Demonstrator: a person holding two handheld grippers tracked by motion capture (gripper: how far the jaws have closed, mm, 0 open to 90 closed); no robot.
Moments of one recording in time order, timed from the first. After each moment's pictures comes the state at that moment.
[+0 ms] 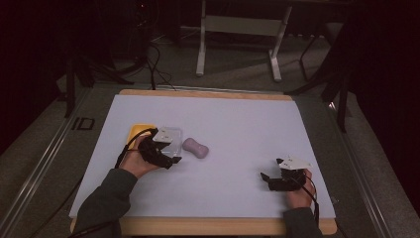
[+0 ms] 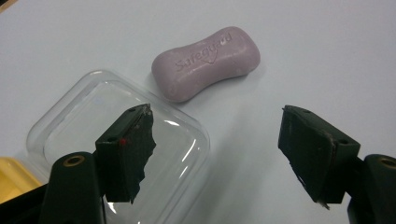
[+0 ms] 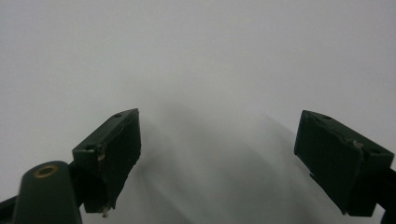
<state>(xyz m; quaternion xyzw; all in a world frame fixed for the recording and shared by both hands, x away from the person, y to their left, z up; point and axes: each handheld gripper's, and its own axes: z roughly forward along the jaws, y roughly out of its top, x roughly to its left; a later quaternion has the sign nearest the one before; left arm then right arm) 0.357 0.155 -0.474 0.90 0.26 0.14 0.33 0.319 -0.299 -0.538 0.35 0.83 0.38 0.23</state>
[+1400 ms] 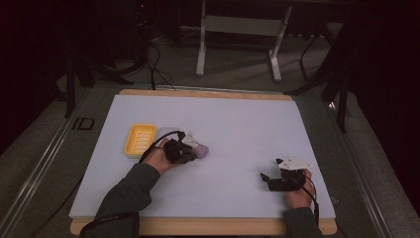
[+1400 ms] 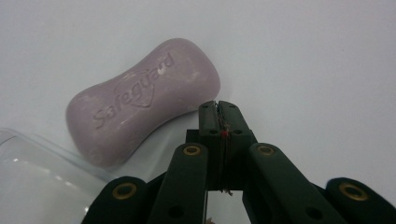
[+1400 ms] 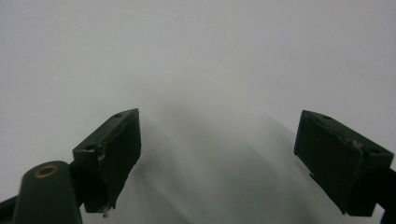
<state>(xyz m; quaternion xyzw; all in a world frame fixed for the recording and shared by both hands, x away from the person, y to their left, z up) 0.378 0.092 -0.499 0.93 0.19 0.09 0.29 0.319 -0.298 -0.538 0.34 0.83 0.38 0.23</state>
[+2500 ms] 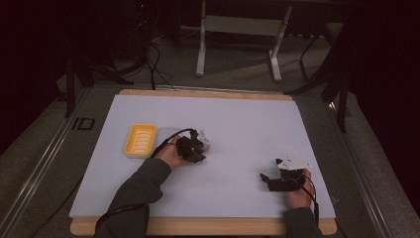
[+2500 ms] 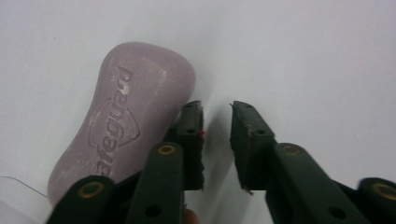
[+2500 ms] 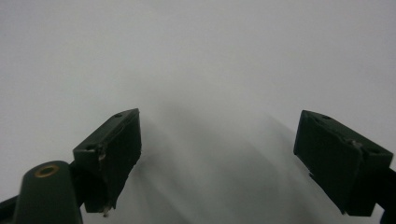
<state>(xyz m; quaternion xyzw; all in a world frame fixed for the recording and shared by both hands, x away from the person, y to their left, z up) 0.398 0.060 -0.506 0.95 0.19 0.09 0.25 0.319 -0.297 -0.538 0.34 0.83 0.37 0.22</state>
